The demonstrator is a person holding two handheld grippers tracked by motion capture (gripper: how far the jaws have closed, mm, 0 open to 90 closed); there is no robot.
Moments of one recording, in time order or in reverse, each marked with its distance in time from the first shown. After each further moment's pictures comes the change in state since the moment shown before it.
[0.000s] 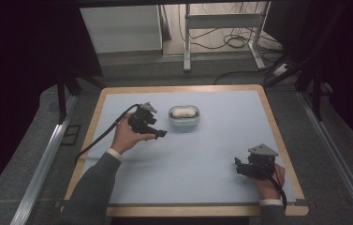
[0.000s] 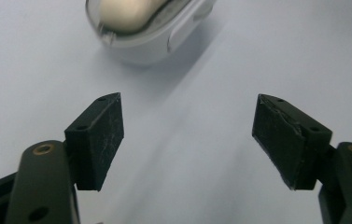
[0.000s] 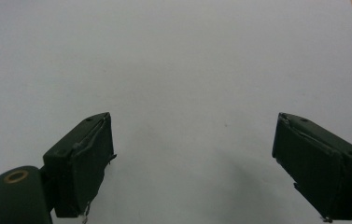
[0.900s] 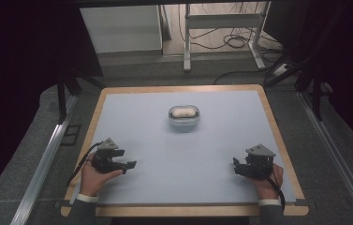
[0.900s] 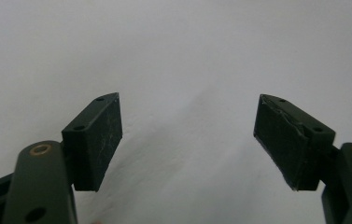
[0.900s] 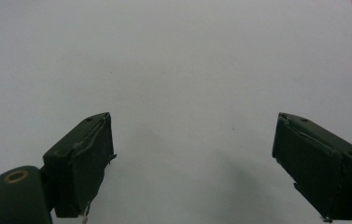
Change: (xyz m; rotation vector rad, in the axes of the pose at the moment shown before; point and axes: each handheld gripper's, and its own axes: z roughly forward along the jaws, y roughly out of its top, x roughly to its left) left arm -0.018 -0.144 -0.045 -0.096 0.066 -0.181; right arm 0.006 0.001 0.001 -0.004 -0.008 -0.019
